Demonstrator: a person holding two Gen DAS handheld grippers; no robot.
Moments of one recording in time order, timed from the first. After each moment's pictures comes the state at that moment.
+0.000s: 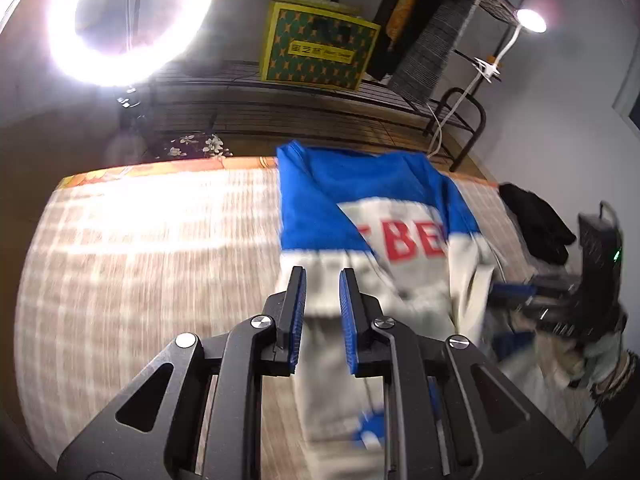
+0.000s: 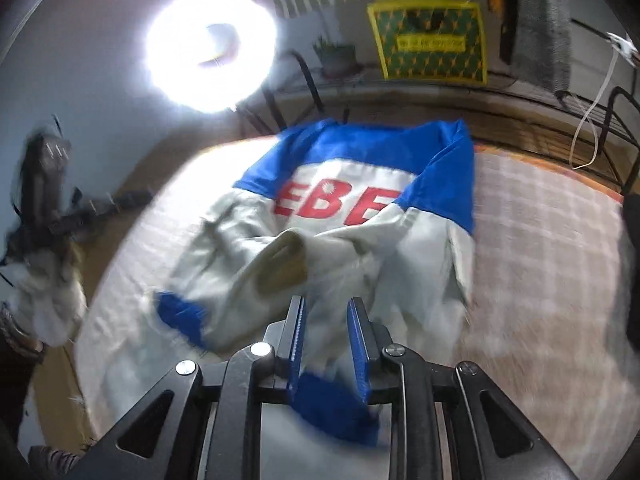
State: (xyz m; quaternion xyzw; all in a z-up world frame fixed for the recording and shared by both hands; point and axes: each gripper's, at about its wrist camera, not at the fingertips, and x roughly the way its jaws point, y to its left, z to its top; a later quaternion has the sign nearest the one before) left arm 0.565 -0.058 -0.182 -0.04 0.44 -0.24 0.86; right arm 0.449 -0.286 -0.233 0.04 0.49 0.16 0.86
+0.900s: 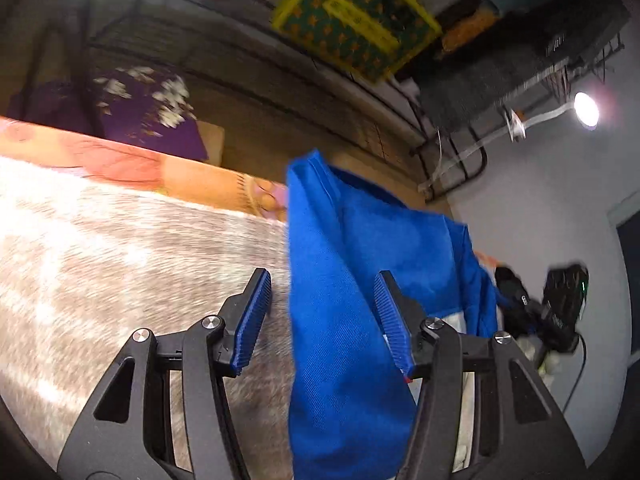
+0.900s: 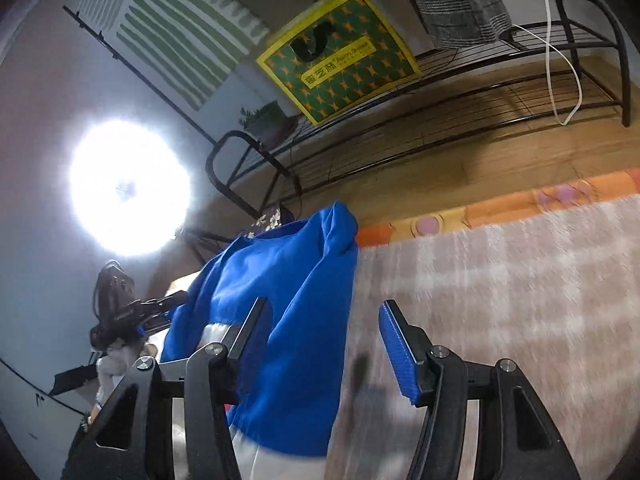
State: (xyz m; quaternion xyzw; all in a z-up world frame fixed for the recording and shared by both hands) left arm 0.728 -0.089 -0.269 -0.20 0.51 -0.29 0.78; right arm 0.570 -0.433 -0.267 0.25 0.41 0.14 0.87
